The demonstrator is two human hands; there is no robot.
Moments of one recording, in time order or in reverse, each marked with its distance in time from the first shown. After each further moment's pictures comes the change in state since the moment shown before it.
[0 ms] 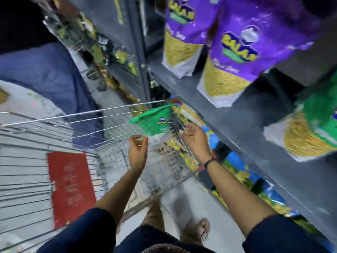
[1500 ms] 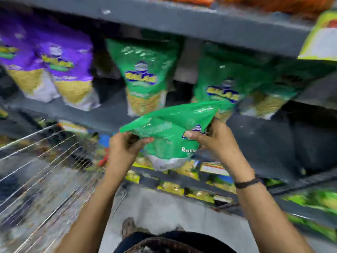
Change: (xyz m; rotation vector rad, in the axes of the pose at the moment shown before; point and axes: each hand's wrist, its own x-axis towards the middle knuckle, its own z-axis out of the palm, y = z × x) left_hand -0.305 0.143 0.128 0.183 -0.734 0.700; right_hand -0.280 0.018 -0.321 0.085 0.441 0.075
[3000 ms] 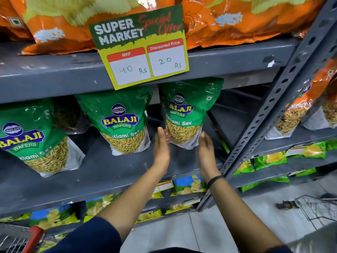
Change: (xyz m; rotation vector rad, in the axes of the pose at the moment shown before) left_hand 0.027 0.086 0.315 -0.443 -0.420 -0.349; right_hand -0.008 0.160 -0.141 0.650 0.810 0.328
